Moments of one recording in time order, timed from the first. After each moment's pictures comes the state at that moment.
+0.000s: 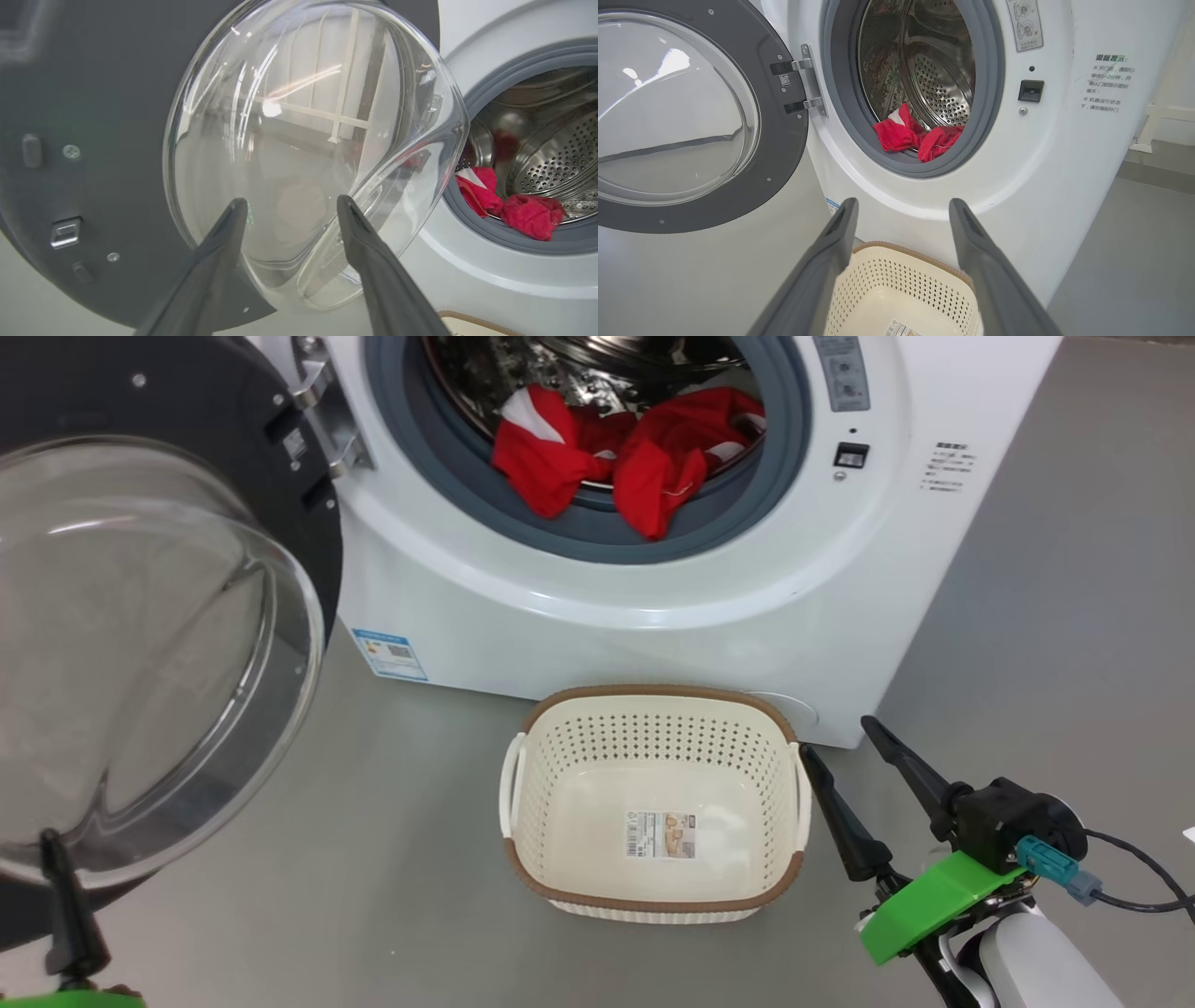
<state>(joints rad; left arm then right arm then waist) -0.10 0.09 0.34 0.27 -0.32 -0.13 -0.25 -0.25 -0.20 0.24 0.27 0.26 0.13 -0.25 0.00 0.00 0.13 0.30</state>
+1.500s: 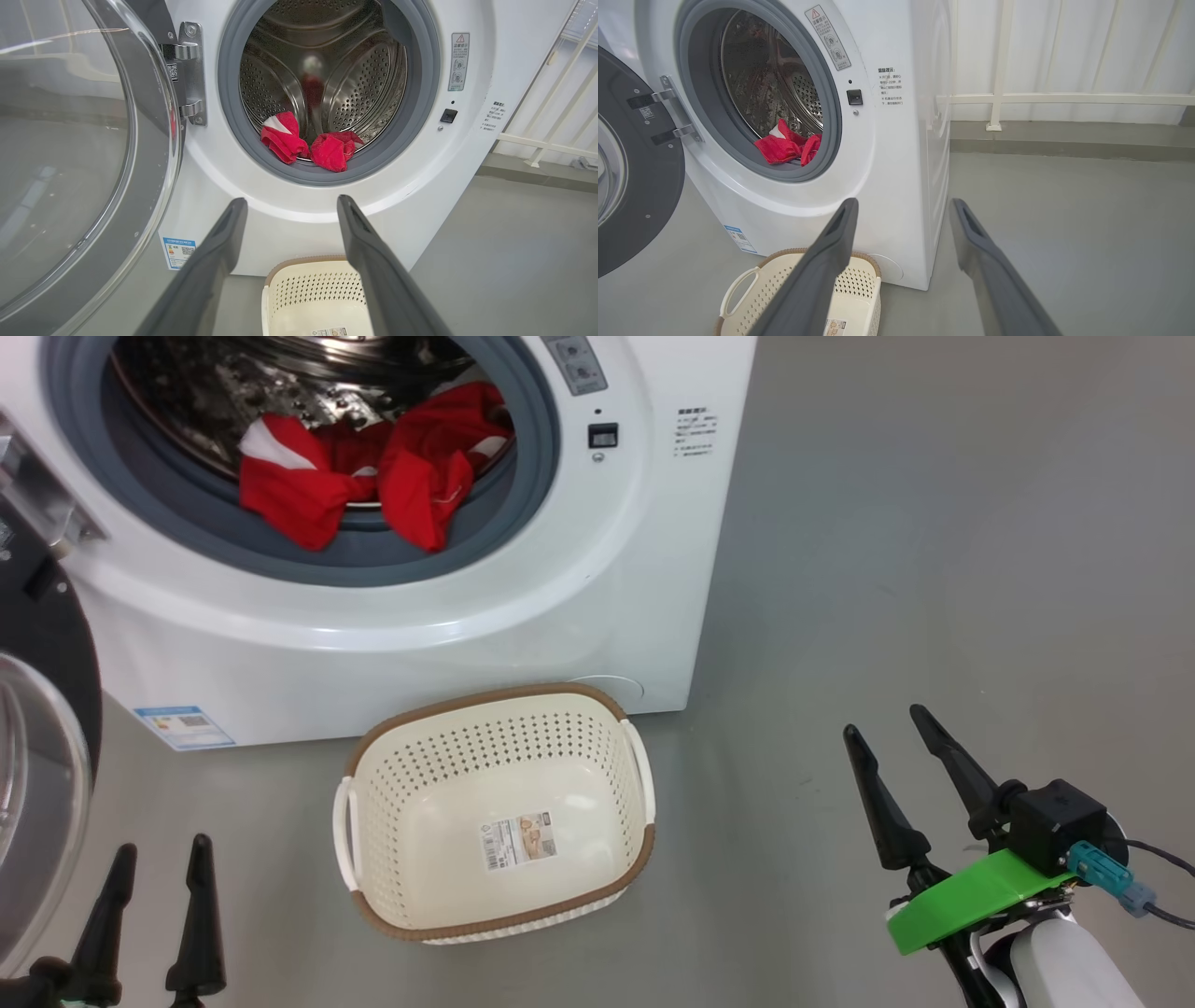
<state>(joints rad) 0.04 0.18 0.04 0.09 -0.43 -0.13 -0.25 -0.20 -0.17 0.12 0.21 0.26 0.13 -0.25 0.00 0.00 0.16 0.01</state>
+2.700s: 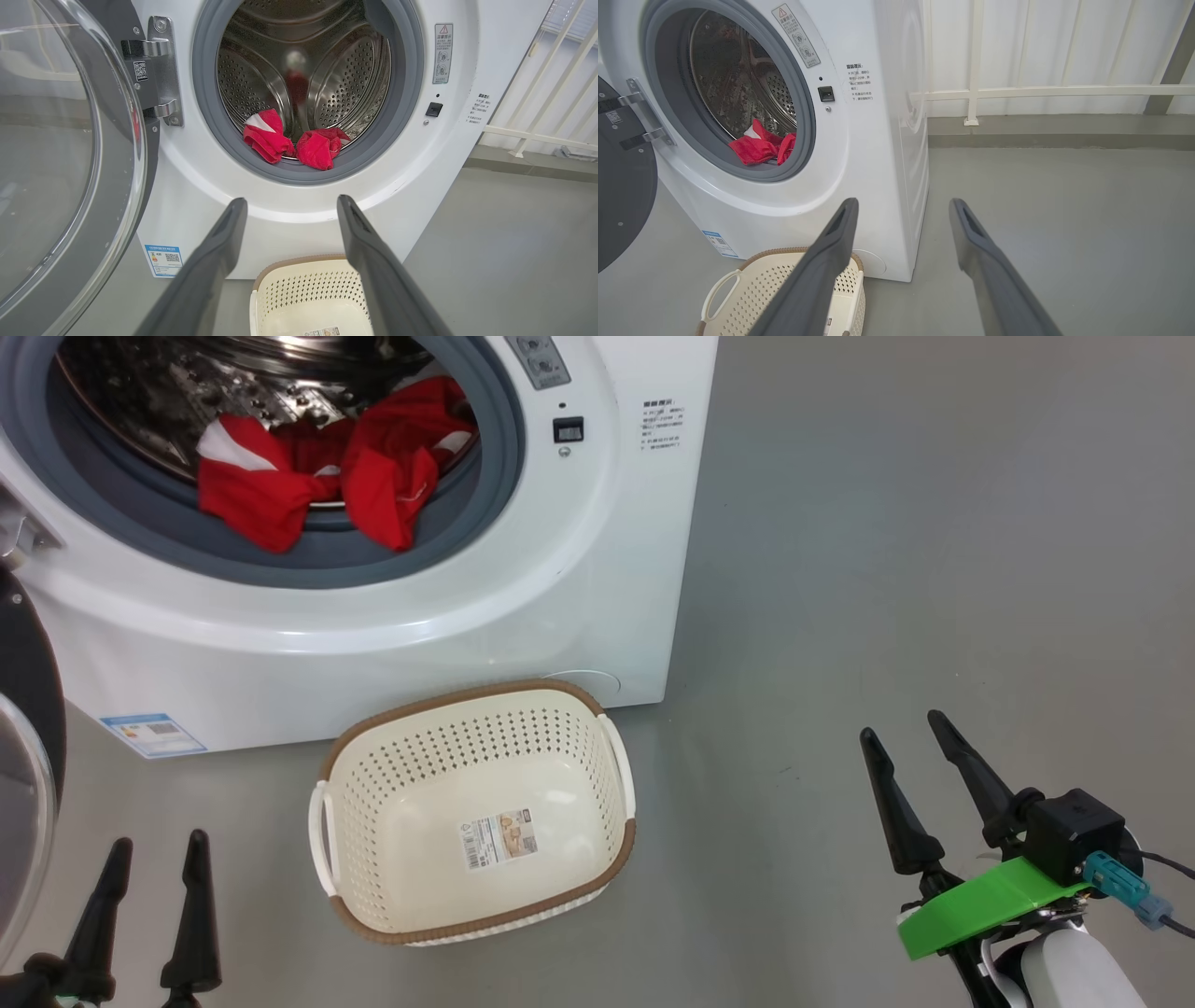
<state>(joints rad) 0.04 0.20 0.03 0.07 -0.43 -0.13 -0.25 -0.17 -0.15 0.08 0.19 0.25 0.13 -0.25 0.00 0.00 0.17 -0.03</state>
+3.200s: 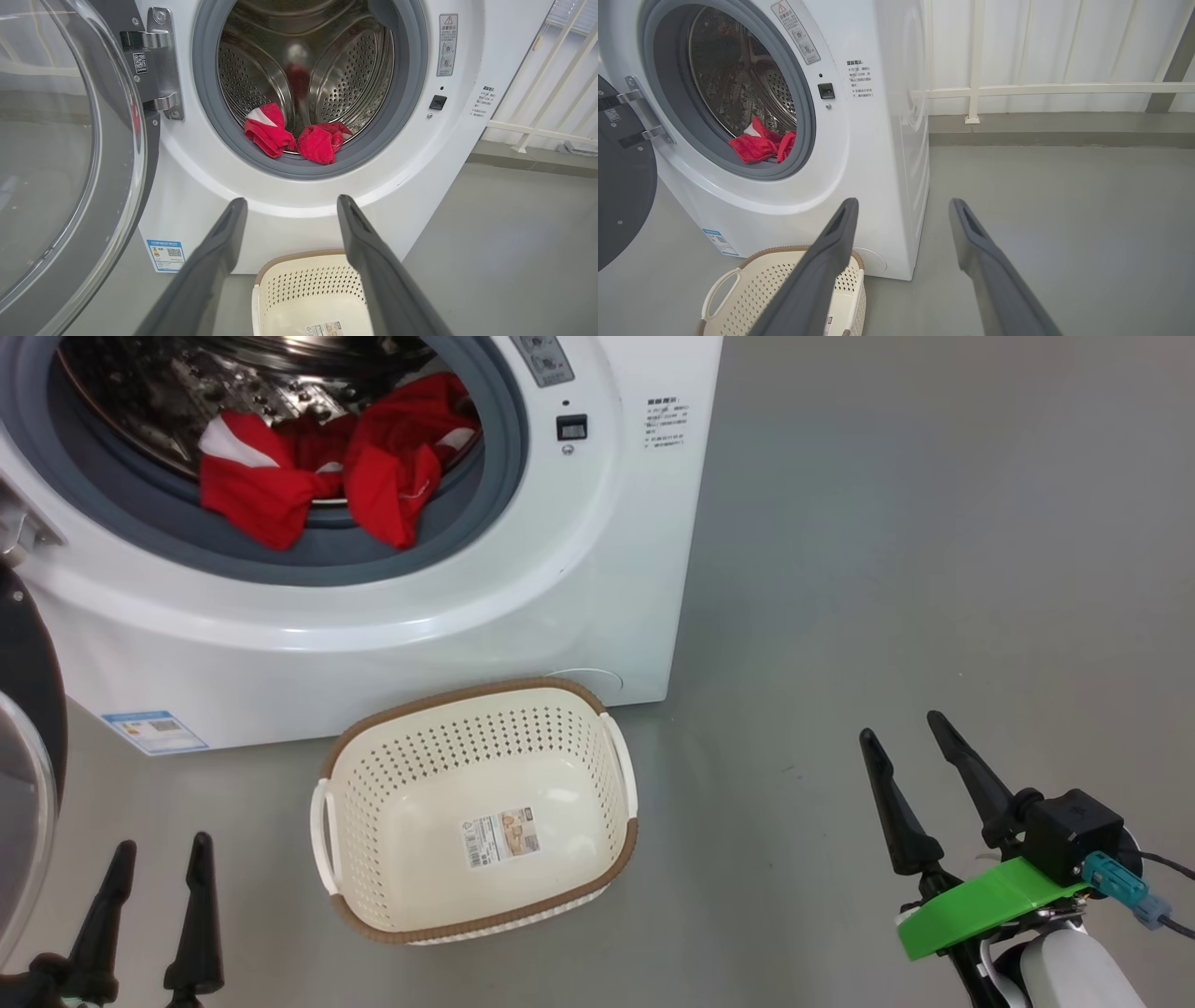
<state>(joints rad) 0.03 0.20 0.02 0.09 -0.42 -0.13 -0.25 -0.17 -0.15 0.08 0.19 0.25 0.13 -0.25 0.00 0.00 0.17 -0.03</state>
